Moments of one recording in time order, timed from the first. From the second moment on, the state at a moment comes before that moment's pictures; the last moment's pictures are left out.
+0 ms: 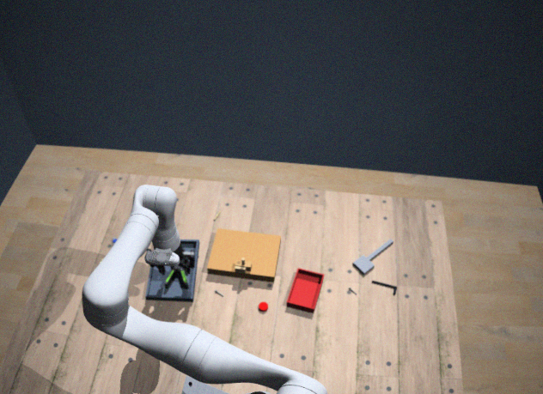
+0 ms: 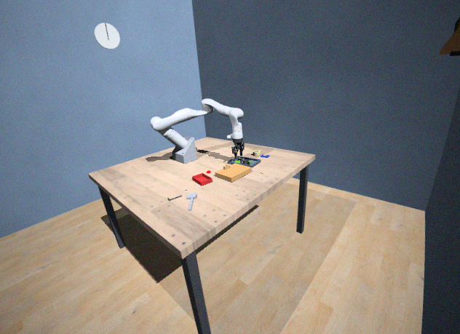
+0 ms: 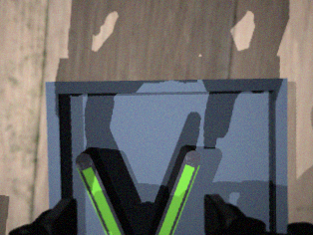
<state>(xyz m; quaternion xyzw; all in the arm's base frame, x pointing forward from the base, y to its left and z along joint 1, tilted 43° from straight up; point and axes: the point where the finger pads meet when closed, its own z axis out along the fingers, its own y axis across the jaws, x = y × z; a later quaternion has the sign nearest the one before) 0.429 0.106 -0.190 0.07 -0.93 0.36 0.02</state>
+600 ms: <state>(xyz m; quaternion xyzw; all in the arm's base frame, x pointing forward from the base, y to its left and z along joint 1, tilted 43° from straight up) 0.429 0.099 -0.197 0.07 -0.93 0.36 0.02</state>
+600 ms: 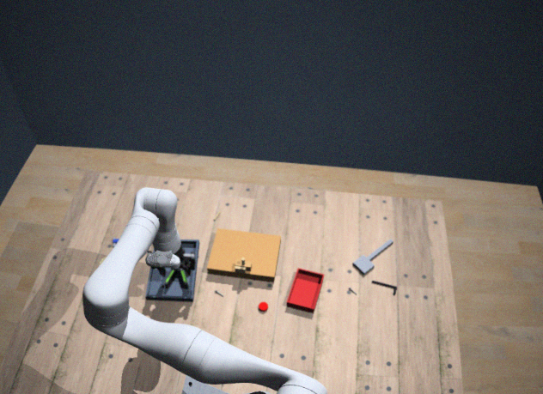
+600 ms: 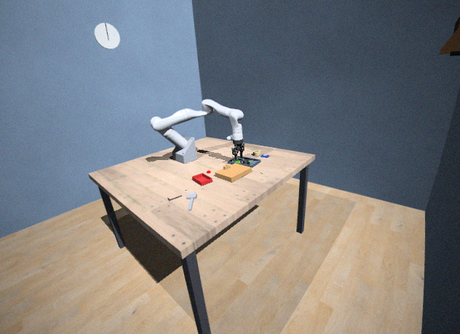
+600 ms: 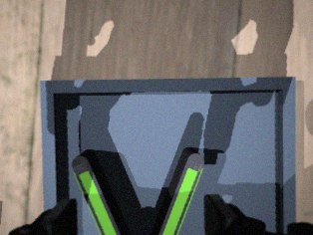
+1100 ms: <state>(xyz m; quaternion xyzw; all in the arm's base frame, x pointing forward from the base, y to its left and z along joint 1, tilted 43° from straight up) 0.429 0.088 -0.209 0.07 -0.93 0.36 0.02</state>
